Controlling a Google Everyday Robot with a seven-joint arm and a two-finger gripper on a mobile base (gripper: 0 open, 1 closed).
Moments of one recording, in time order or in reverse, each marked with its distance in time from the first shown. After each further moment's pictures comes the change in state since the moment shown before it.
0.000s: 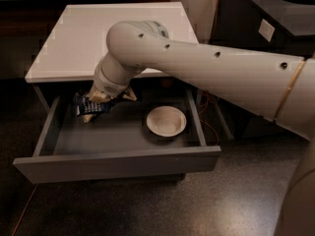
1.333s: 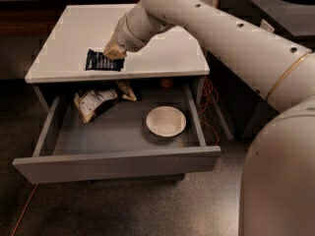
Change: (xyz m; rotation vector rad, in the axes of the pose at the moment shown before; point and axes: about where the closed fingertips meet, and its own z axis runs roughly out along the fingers) arm 0.003 -0.121 -0.067 0.114 -0.123 0.053
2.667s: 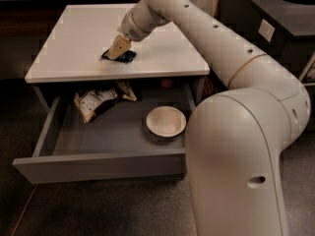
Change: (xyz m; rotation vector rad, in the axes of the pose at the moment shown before) arm 0.033 -0.087 0.037 0.062 0.010 0.117
